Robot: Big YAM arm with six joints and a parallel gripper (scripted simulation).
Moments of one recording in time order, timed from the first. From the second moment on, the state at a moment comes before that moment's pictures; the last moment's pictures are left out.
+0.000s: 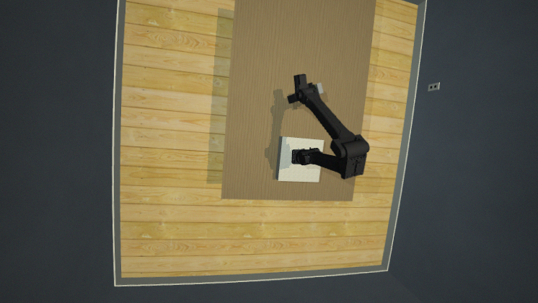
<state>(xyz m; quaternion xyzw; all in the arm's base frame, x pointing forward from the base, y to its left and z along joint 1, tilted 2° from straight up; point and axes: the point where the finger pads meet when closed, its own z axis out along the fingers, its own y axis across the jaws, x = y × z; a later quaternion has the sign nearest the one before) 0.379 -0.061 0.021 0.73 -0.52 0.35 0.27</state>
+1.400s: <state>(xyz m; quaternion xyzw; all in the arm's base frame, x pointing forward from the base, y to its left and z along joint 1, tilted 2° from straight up) 0.380 -0.059 0.019 0.74 -0.52 0.34 0.26</state>
